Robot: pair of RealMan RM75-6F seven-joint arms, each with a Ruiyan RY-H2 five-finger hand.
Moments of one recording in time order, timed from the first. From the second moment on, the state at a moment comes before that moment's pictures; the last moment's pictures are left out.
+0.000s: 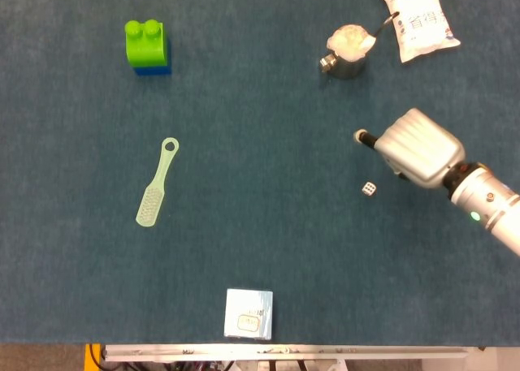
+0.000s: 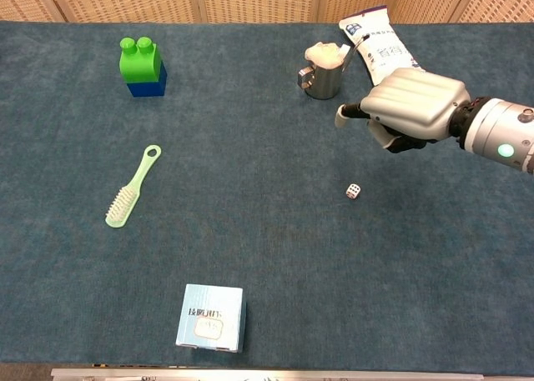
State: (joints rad) left arm -0.04 -1.25 -0.02 -1.25 1.44 1.46 0.04; right arm 0.68 -1.24 0.09 -1.74 -1.37 0.76 -0.56
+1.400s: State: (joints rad) left arm -0.01 -1.27 -0.04 -1.13 1.42 1.46 -0.09; right arm 0.74 -1.38 -0.04 -1.55 -1.44 0.70 -0.31
